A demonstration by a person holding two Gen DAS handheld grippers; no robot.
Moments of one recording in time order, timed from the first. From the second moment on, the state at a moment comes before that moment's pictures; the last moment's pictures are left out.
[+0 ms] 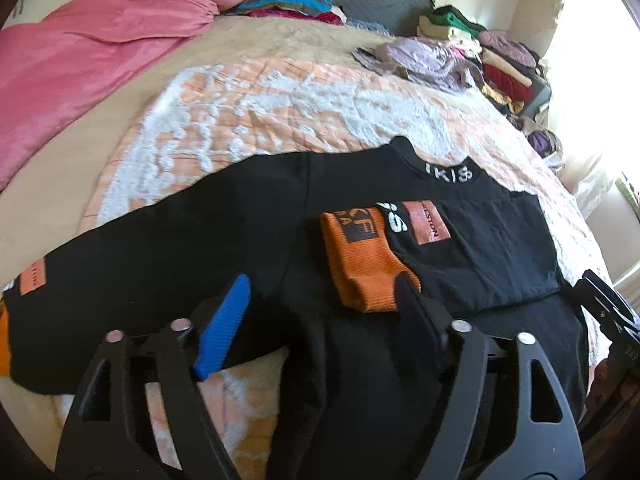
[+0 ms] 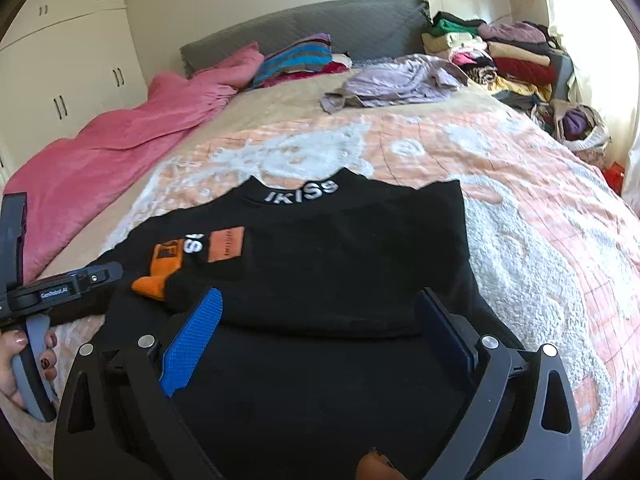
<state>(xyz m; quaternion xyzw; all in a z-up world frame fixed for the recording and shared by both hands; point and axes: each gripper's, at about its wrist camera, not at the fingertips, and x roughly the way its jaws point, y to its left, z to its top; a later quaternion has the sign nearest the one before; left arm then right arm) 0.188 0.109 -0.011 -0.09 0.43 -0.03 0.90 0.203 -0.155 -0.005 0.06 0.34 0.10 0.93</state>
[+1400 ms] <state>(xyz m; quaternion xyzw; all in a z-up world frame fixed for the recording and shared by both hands) 0.092 0.258 0.012 -0.17 0.38 0.13 0.90 0.186 0.015 0.035 -0.07 0.30 0.21 0.93</state>
